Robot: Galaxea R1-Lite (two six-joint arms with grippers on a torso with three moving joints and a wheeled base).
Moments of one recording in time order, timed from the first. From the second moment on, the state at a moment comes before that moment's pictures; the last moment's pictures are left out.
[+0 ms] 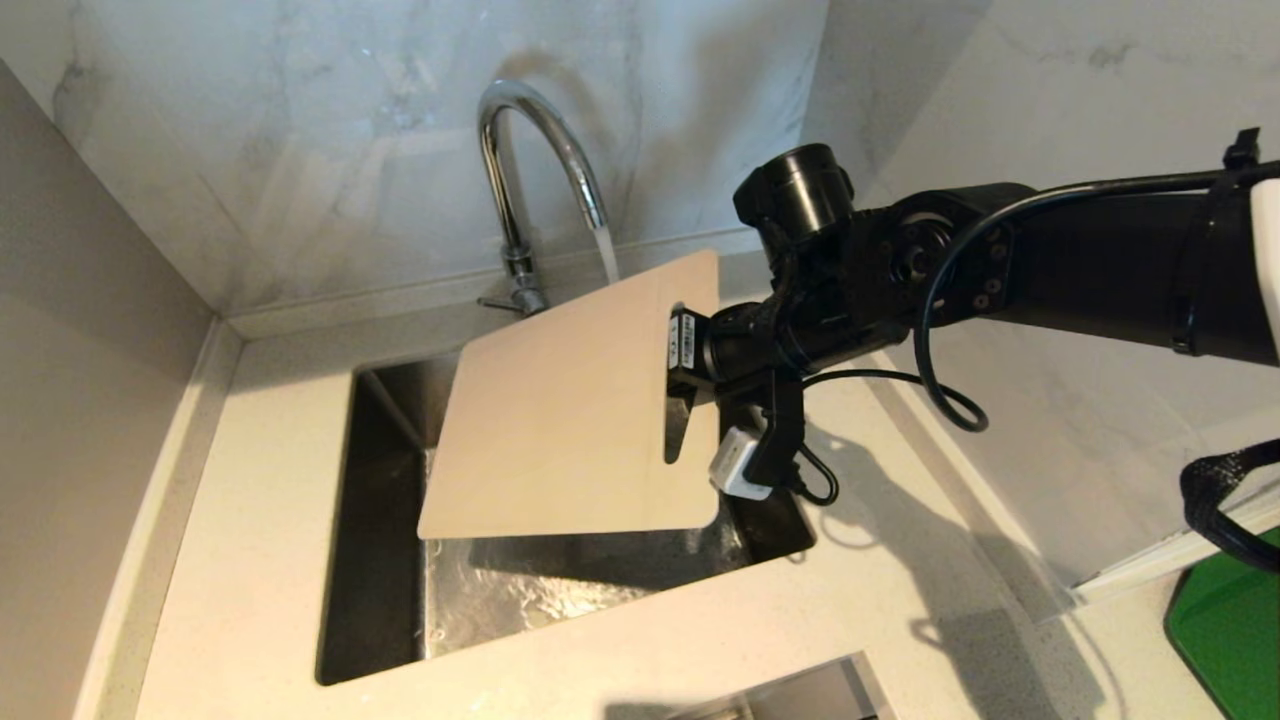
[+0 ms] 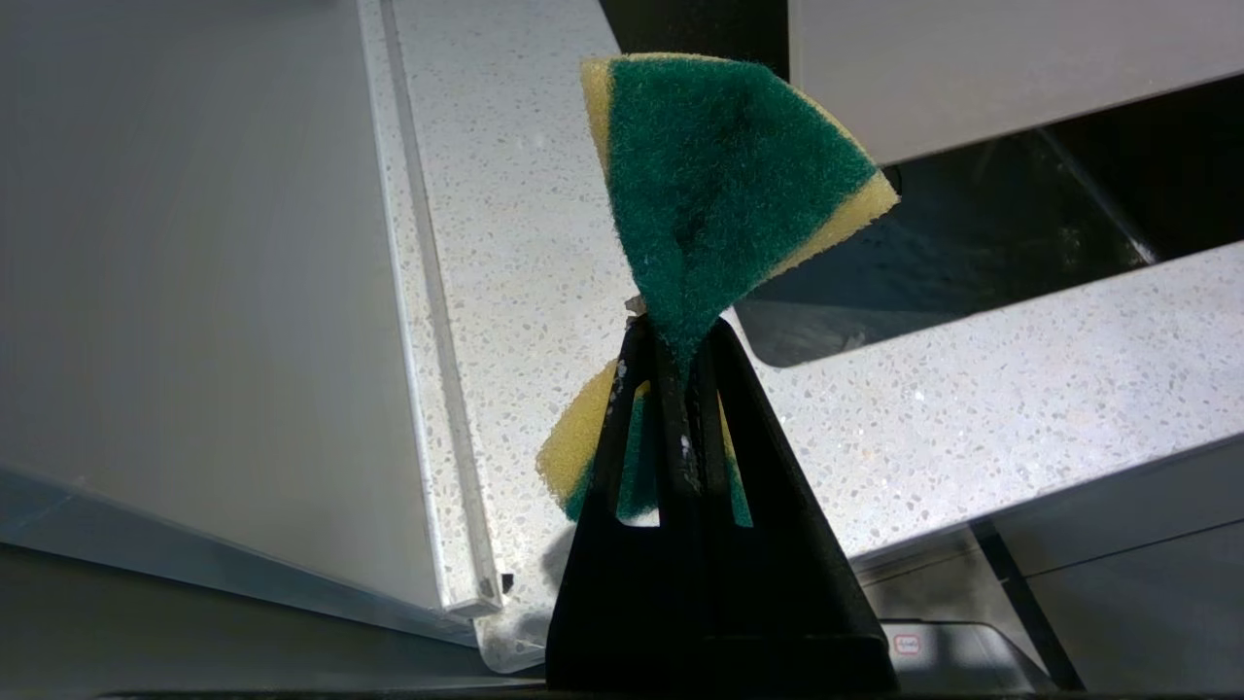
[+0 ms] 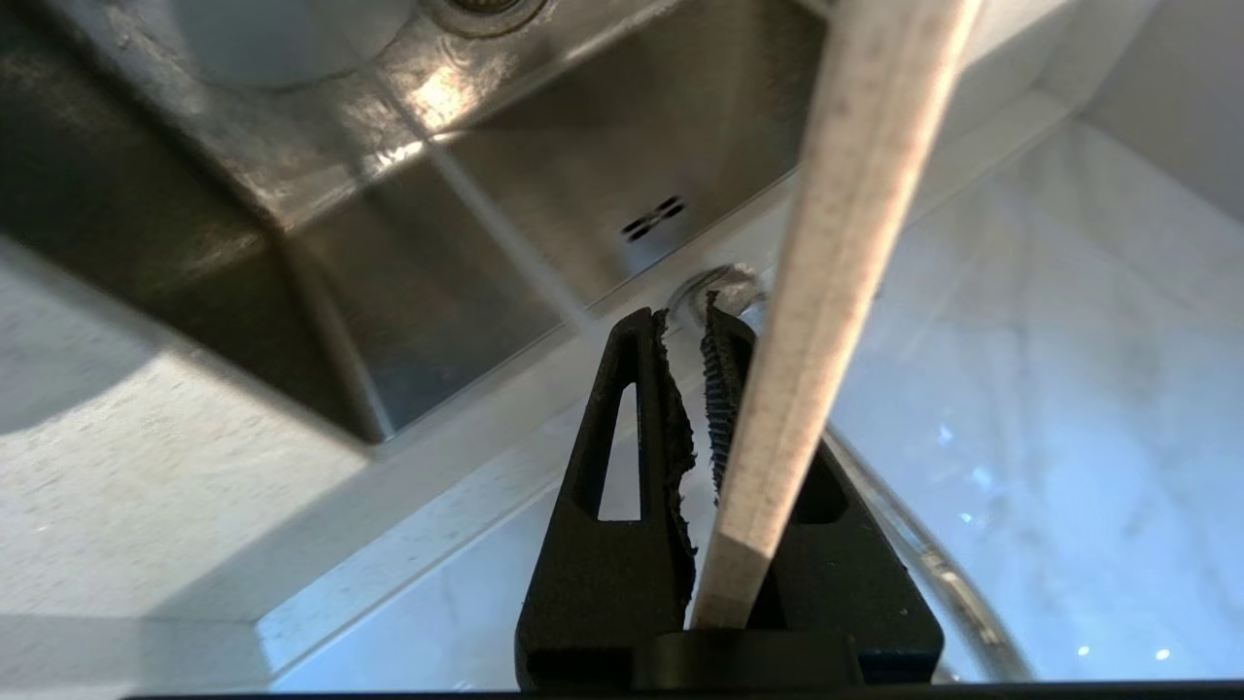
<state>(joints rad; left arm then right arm) 0.00 0.00 0.00 0.00 0.00 -0.01 0.49 2.01 -1.88 0.50 0.25 -2.66</state>
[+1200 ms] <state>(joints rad) 0.00 0.00 0.00 0.00 0.00 -0.01 0.42 2.12 -1.97 0.49 0.30 -2.71</state>
